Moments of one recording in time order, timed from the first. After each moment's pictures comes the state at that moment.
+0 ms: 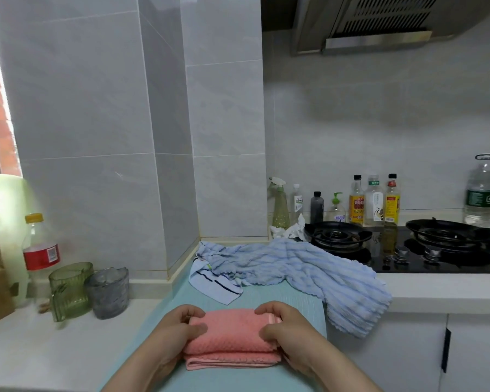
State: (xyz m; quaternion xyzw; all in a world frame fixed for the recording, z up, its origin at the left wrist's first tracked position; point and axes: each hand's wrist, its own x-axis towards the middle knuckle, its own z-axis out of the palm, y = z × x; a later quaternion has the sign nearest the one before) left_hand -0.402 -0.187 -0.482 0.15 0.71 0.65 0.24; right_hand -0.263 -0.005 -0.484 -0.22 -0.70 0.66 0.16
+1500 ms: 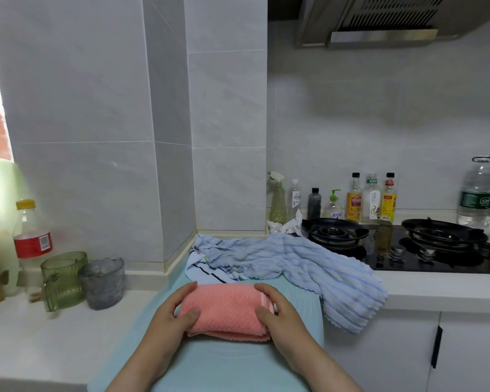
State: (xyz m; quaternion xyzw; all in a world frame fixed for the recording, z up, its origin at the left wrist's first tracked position) left_hand -0.412 -0.186 -0.505 0.27 0.65 0.70 0.12; right_hand -0.280 -0.002 -0.507 -0.15 -0.75 0.59 0.25
